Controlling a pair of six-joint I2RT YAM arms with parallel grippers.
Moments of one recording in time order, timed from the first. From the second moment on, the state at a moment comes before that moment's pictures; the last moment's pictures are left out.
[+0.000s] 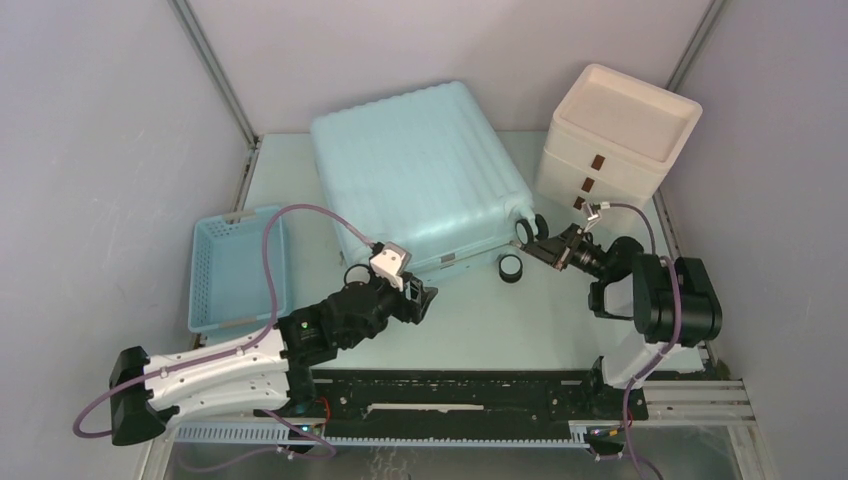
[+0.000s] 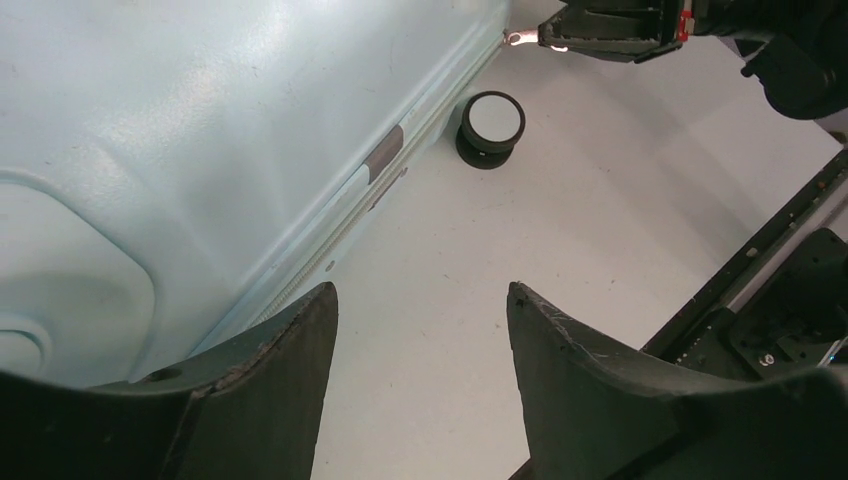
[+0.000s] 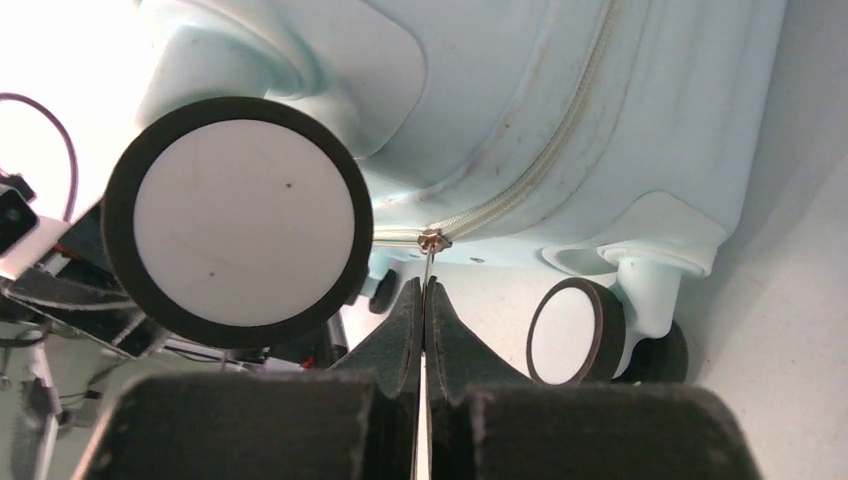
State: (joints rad) left arm -1.15 0.82 0.57 -0.03 -0.43 -0.31; right arm -0.14 1.70 0.34 1.43 -1.11 1.06
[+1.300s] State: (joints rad) left arm -1.15 0.75 0.57 -0.05 -0.45 -0.34; right arm 0.00 1.16 0.57 0.14 -0.79 -0.02
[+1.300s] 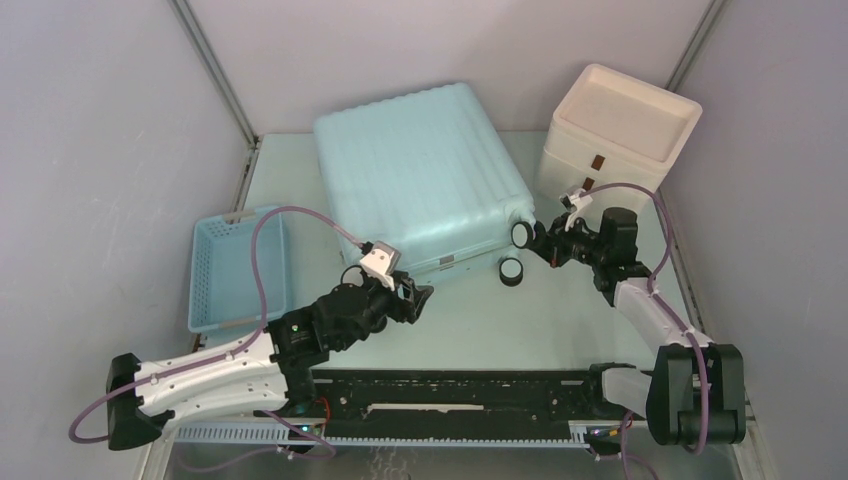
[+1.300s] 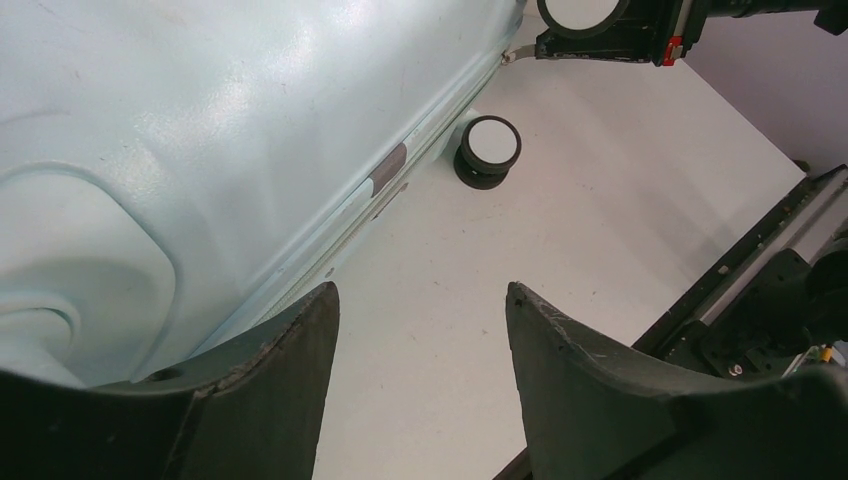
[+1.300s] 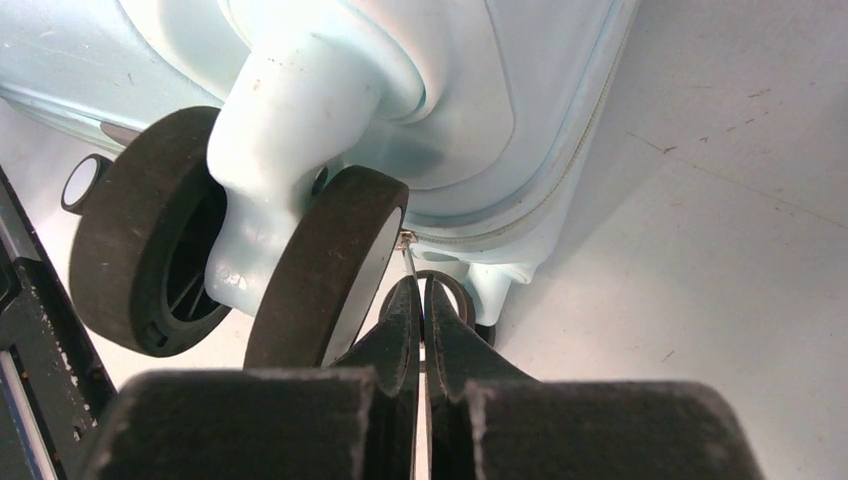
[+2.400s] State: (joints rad) left arm -1.15 0.73 0.56 -0.05 -0.47 -0.38; right arm -0.05 1.22 0.58 0.23 -0.64 0.00
